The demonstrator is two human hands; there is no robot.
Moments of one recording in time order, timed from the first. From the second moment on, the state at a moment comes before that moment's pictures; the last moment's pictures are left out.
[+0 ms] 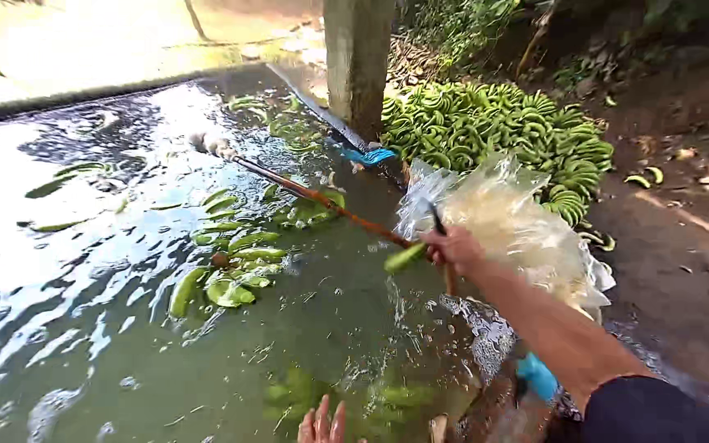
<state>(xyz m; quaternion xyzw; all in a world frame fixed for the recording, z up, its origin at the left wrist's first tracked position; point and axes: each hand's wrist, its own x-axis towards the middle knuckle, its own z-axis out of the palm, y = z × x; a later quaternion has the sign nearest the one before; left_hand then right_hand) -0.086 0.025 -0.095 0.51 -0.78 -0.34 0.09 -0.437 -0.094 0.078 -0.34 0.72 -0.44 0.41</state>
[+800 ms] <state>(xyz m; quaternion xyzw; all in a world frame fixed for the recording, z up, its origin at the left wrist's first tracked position) -0.024 0.022 -0.133 0.56 -0.75 -0.34 -0.10 -0.386 0.037 -0.125 -0.09 0.79 -0.14 0.59</state>
